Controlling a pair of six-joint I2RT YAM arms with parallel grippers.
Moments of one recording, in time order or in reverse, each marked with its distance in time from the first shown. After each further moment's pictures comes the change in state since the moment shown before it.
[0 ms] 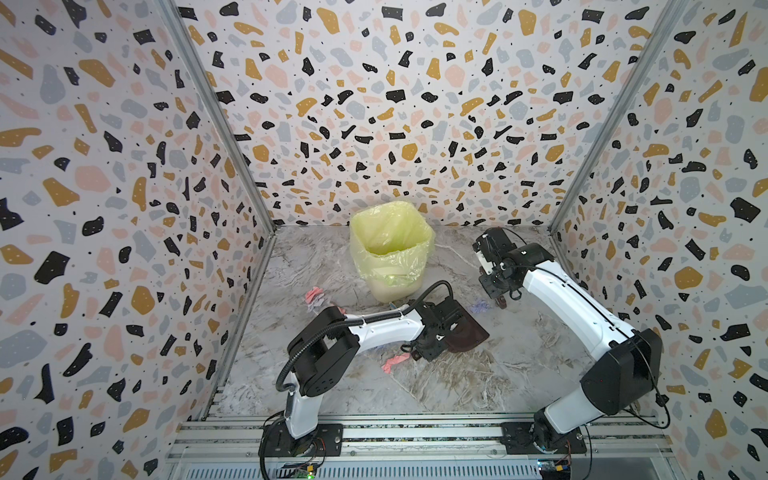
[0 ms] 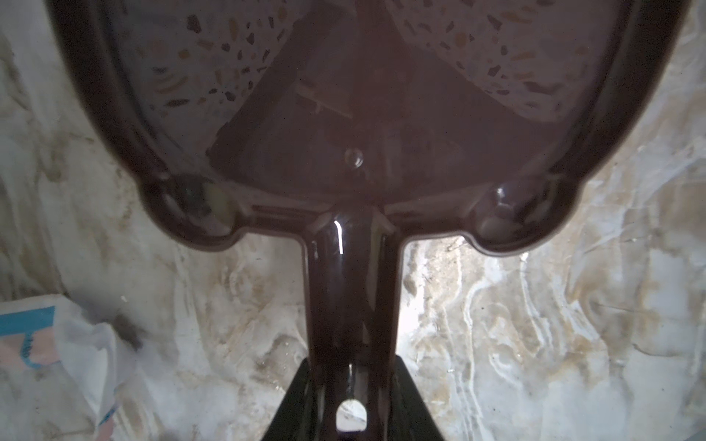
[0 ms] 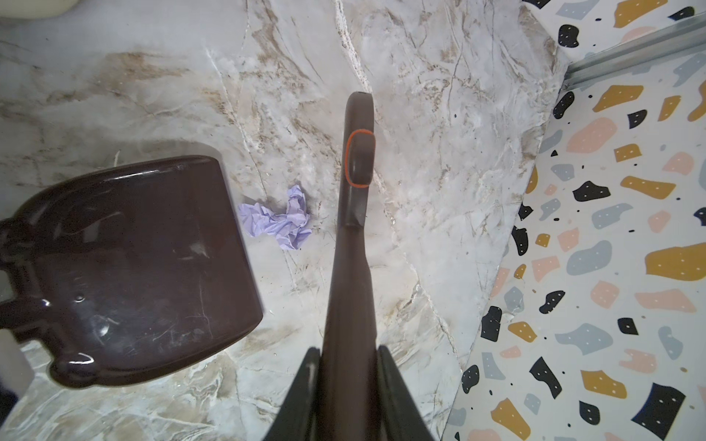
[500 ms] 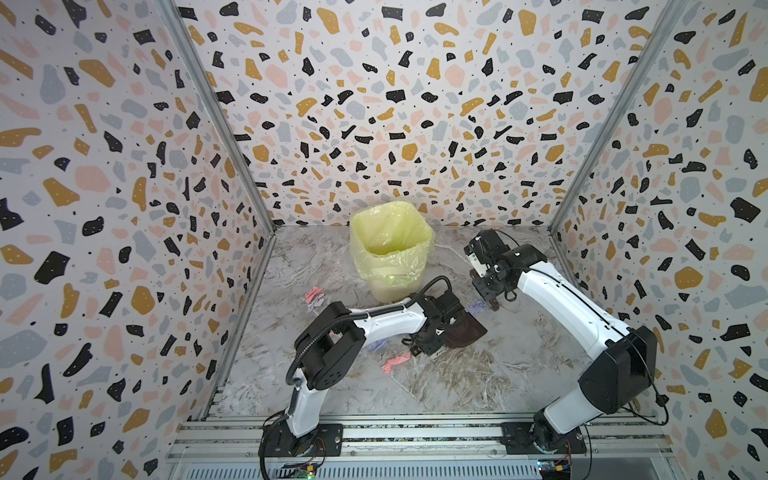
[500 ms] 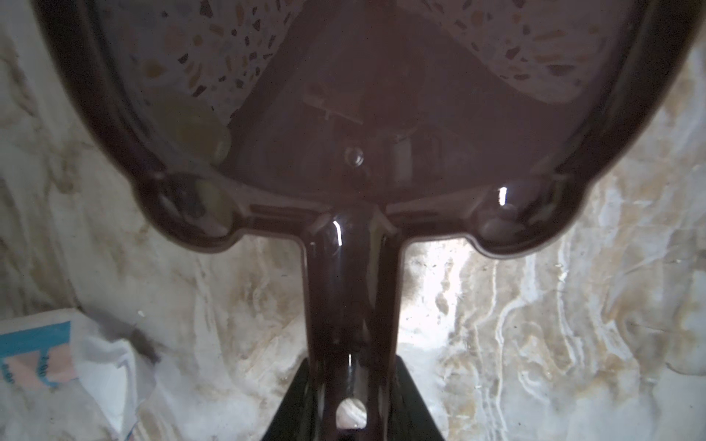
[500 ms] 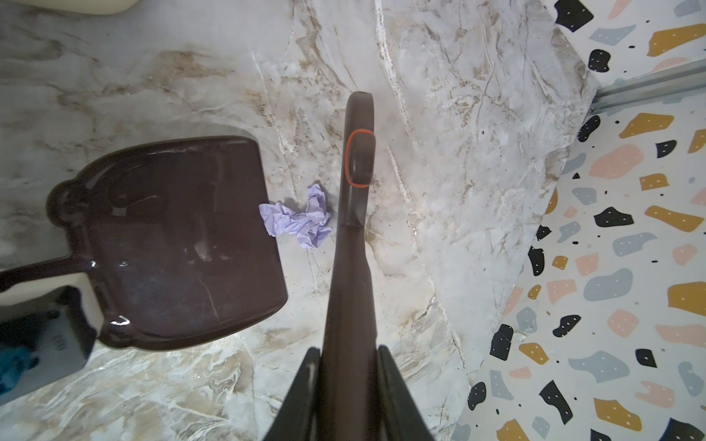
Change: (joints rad) left arm 0.035 0.059 0.072 -0.051 0.013 0.029; right arm 0.054 0.006 0.000 -0.007 -0.045 -0.014
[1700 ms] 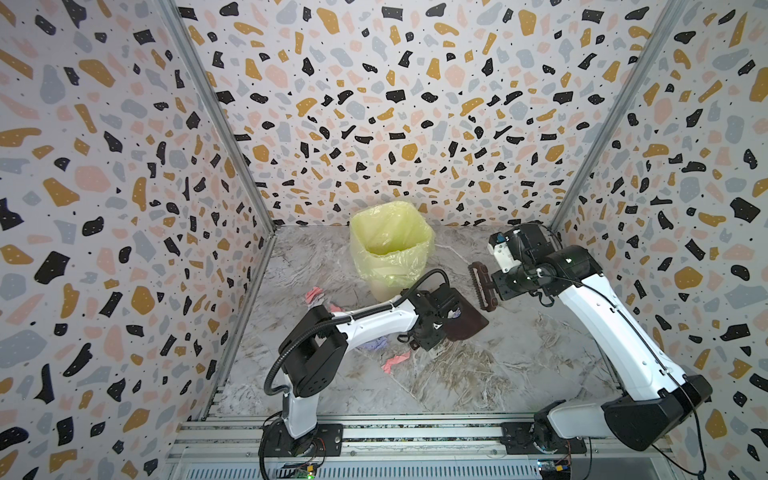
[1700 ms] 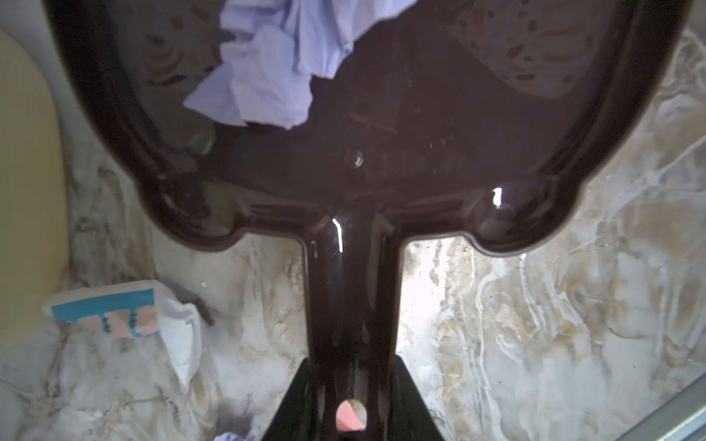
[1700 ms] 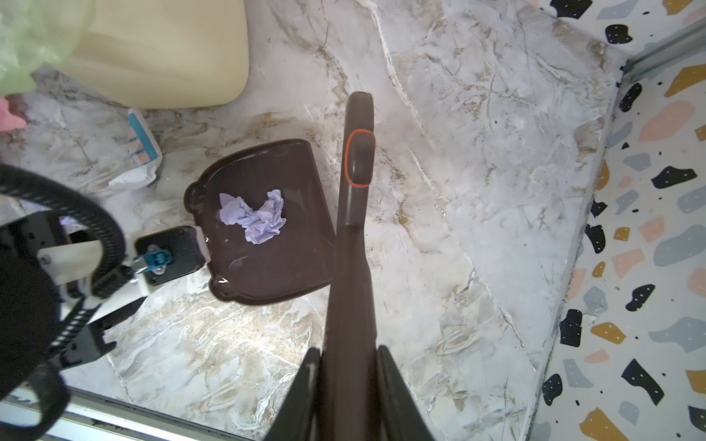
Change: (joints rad) left arm 0.008 -0.128 -0.021 -0.003 -0.018 0.008; right arm -0.092 -0.222 0.093 -0.140 -0.201 0.134
